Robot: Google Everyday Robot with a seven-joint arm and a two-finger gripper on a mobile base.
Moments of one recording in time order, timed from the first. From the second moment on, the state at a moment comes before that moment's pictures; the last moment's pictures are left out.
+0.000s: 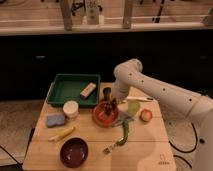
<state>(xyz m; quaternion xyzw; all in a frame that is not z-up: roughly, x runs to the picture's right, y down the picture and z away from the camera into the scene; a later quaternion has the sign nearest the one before) 0.065 0.078 0.805 -0.25 -0.21 -0.36 0.88</state>
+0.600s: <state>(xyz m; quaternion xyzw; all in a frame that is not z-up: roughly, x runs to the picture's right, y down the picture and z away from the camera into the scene) 0.062 0.081 0.806 -0.25 -0.22 -0.37 0.87</state>
